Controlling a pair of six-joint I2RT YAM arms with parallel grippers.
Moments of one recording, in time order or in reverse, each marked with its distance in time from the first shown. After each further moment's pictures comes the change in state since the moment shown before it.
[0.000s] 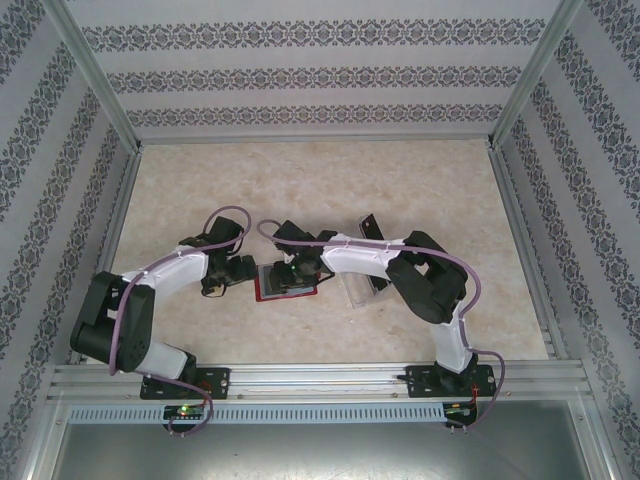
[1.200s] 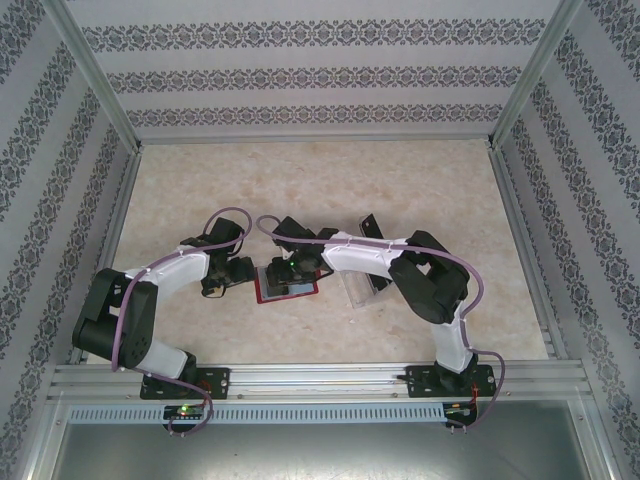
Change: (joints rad) left arm 0.001 0.016 -0.010 0.014 -0.013 0.002; right arm -0.006 -0.010 0.012 0.020 -0.011 -0.004
